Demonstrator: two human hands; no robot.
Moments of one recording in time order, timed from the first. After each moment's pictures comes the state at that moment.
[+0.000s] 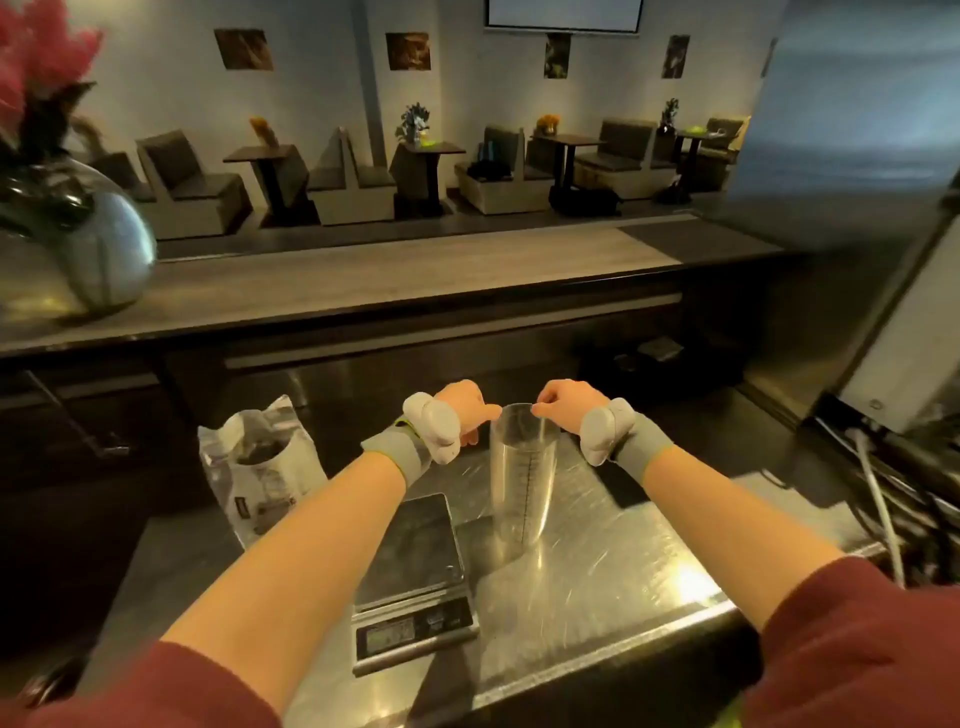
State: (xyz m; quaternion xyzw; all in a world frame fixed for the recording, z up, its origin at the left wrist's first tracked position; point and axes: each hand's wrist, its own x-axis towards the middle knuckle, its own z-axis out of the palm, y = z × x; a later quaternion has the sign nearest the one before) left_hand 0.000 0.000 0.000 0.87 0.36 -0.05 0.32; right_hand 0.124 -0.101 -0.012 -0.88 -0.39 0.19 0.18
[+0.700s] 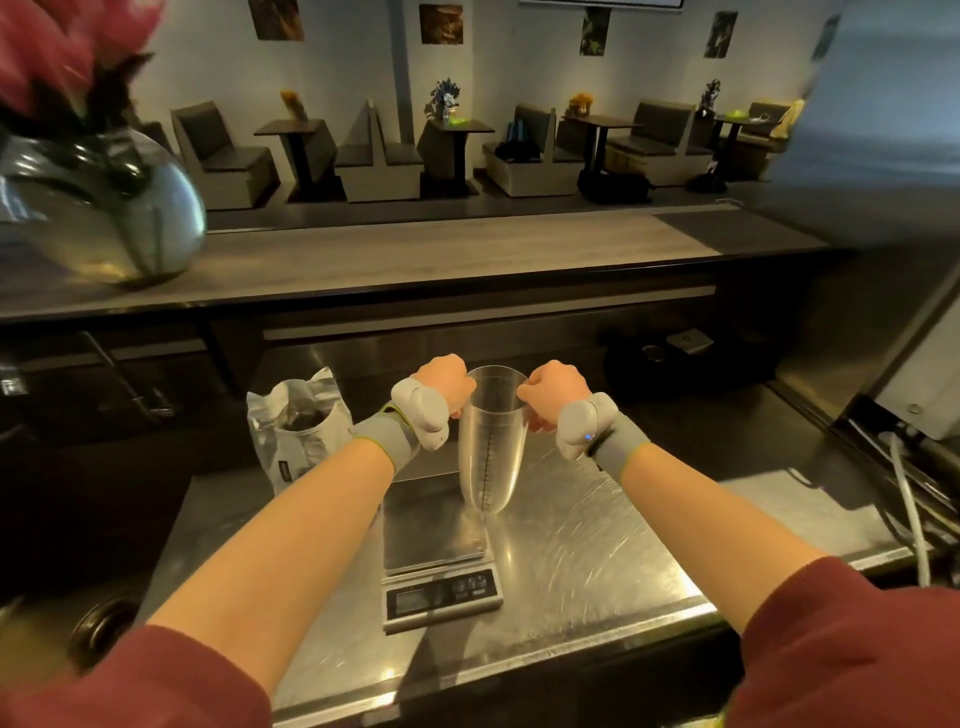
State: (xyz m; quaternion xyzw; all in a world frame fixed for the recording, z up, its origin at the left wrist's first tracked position) left_hand -0.051 0.030 0.003 0.86 0.43 0.03 0.26; right_hand 0.063 -0.068 -0.007 -0.86 -0.37 0.21 0.28
